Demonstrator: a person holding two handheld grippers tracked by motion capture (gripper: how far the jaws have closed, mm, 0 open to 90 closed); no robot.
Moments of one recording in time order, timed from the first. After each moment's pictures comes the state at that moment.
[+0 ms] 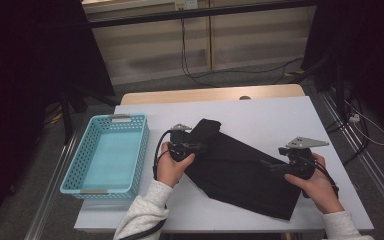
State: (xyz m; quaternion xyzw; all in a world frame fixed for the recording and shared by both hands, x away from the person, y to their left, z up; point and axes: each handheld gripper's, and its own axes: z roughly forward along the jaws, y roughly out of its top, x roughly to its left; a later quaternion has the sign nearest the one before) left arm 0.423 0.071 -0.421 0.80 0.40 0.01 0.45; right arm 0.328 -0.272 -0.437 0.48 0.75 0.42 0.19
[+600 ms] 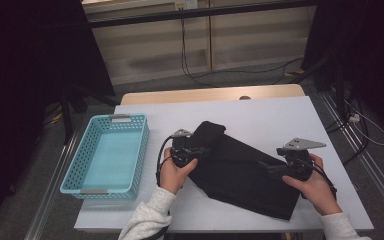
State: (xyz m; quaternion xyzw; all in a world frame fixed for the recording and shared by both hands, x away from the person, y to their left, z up) left arm 0.411 0.066 -0.431 0.79 0.39 -0.01 0.47; right arm 0.325 -0.264 -0.435 0.47 0.75 0.41 0.20
